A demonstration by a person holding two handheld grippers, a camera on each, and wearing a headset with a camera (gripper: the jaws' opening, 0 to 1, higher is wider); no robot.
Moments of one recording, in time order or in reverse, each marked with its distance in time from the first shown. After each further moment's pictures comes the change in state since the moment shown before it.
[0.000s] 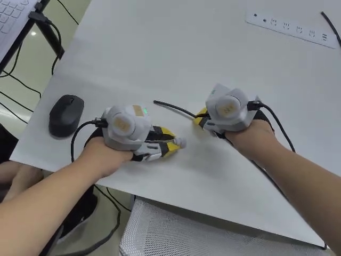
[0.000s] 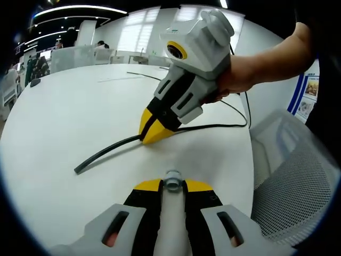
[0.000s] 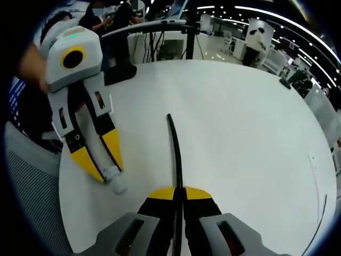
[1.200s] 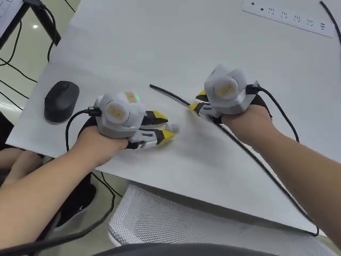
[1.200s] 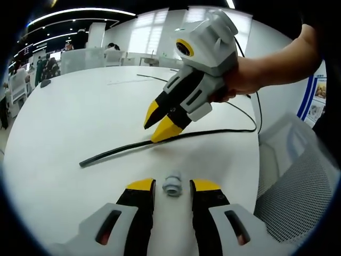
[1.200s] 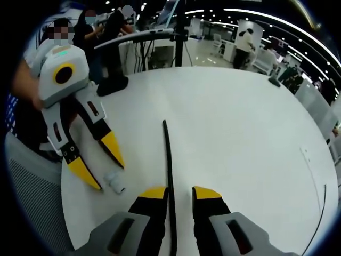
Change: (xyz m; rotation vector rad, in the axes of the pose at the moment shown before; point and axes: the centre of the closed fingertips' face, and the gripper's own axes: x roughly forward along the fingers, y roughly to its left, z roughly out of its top) left arm -0.003 0.002 0.008 -0.041 -0.033 0.108; right arm -0.021 -0.011 0.004 0.079 -0.066 -0.041
